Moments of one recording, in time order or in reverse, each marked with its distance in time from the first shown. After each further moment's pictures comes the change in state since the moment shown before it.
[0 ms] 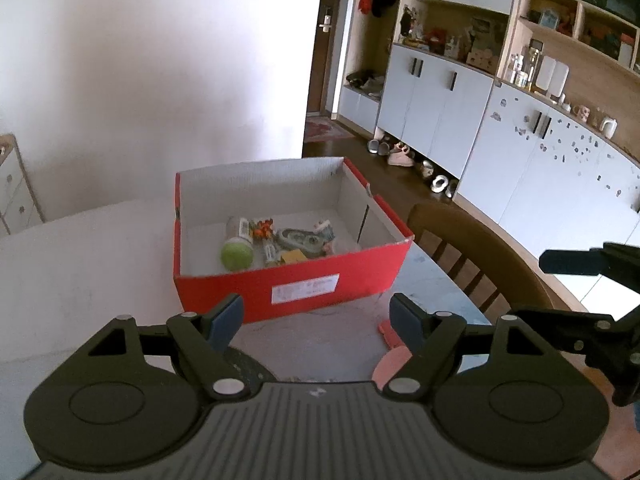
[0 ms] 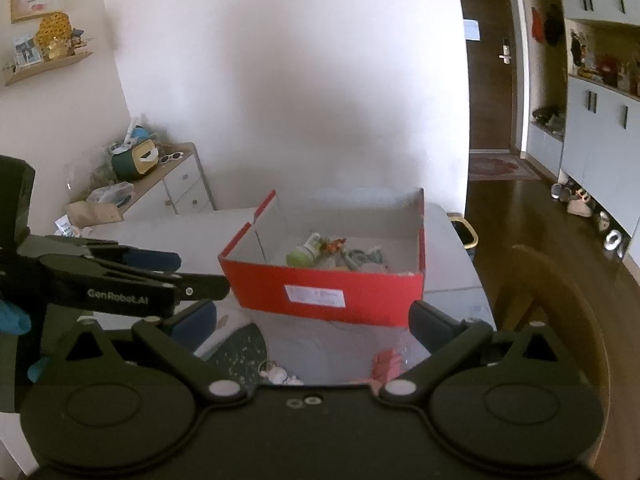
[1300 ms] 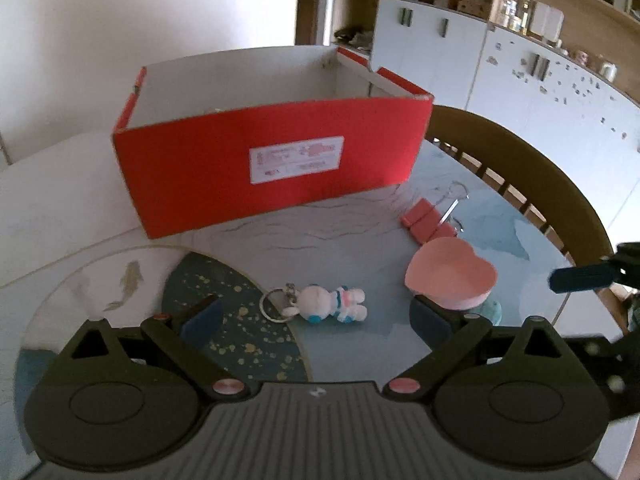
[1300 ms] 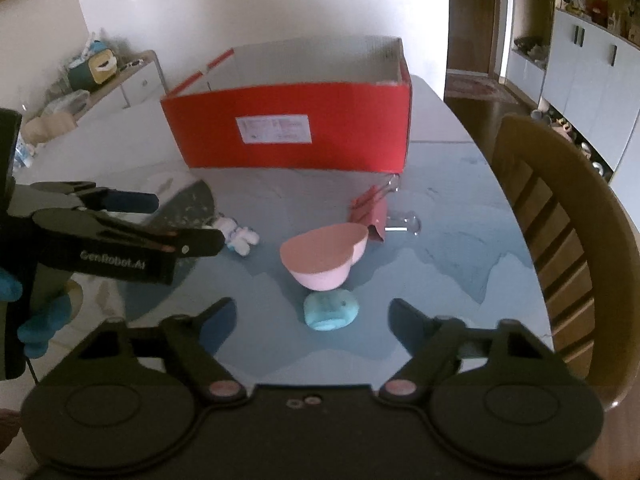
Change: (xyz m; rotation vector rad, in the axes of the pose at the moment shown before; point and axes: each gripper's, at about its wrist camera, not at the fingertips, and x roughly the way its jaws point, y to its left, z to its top) left arm 0.086 0.001 -0.106 0.050 0.098 -0.002; right arm 0.063 -0.013 -0.108 0.014 0.253 -0.101
